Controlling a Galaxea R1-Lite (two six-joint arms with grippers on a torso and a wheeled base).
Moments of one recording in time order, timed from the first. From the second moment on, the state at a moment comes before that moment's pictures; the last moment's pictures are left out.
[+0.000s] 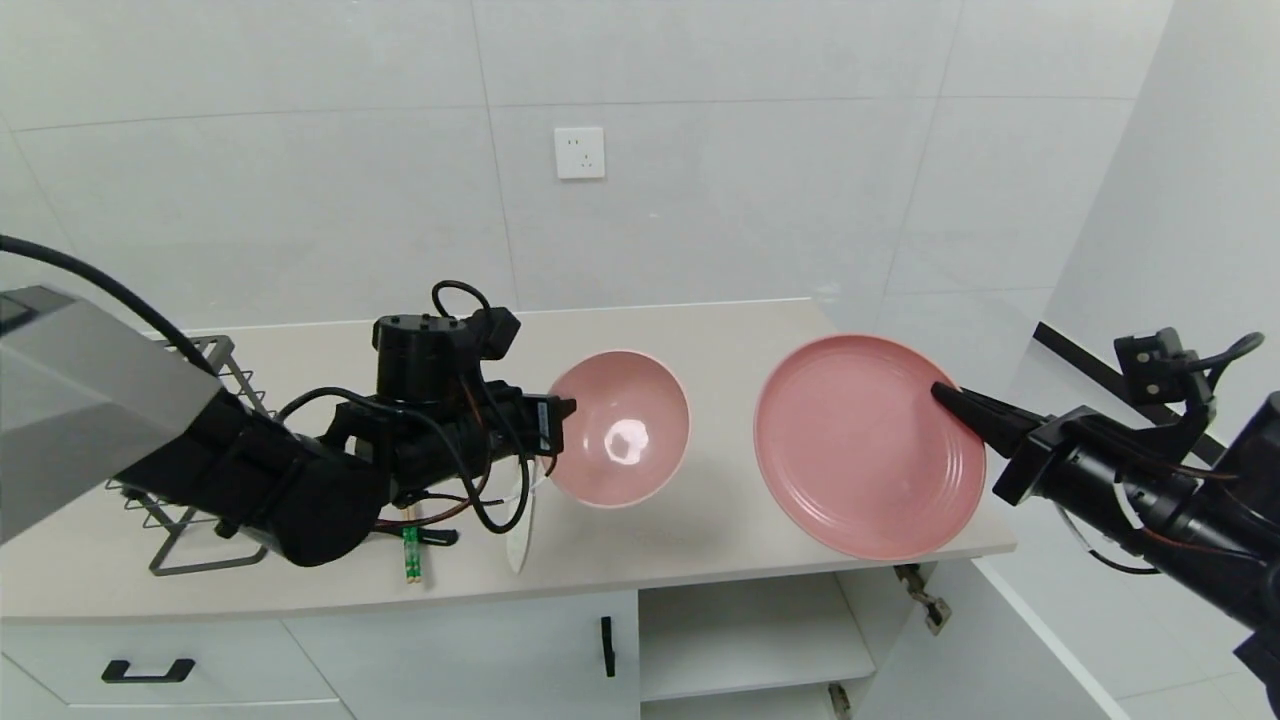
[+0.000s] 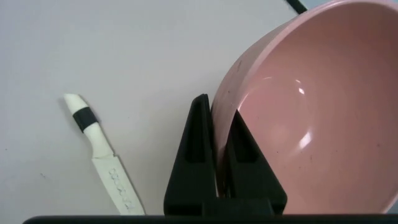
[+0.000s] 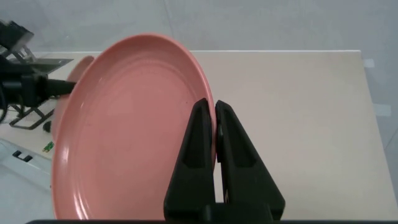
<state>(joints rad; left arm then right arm) -0.43 1.96 -0.87 -0.74 -0.17 -0.24 0.18 1.79 -0.22 -1.57 0.37 0.20</state>
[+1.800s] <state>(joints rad) -0.42 1.70 -0.30 -1.32 -0.01 -0.13 0.28 1.69 -0.22 -1.57 0.36 0.18</state>
